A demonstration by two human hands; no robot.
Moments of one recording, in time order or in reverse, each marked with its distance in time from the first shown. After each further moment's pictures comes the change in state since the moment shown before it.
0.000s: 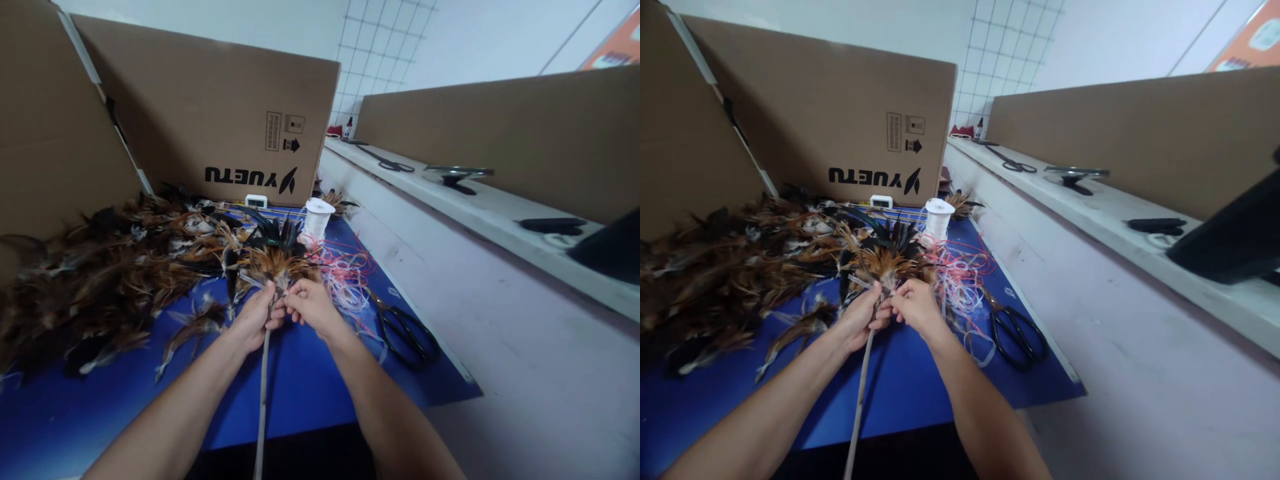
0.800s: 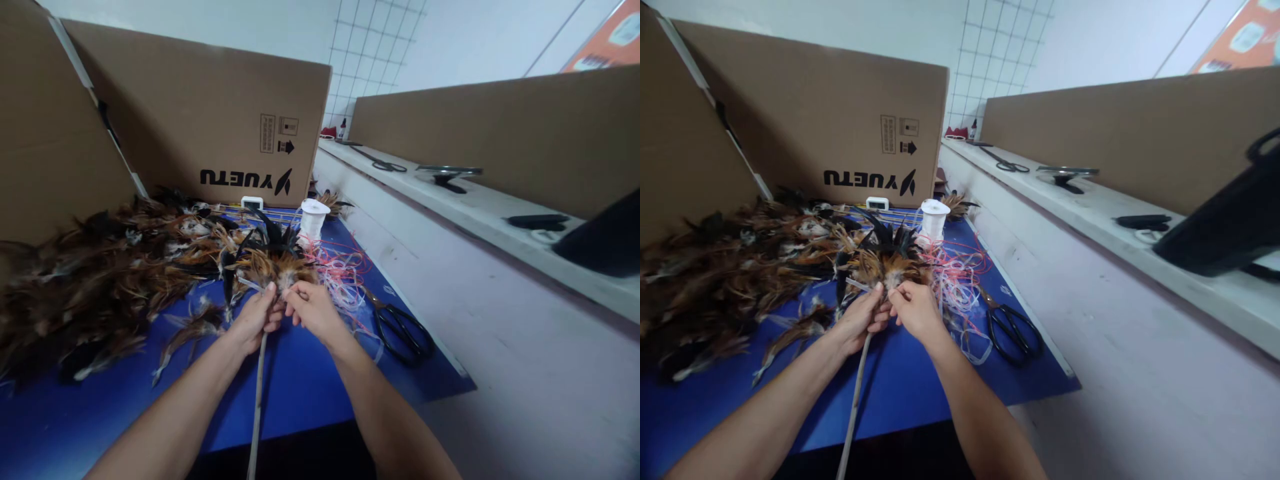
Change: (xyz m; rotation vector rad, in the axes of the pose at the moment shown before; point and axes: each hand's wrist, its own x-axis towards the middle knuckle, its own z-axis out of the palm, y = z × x) left_hand -0.002 0.000 0.003 0.120 -0.023 -0.011; right_hand -0.009 0.006 -0.008 -0.264 0.011 -0.217
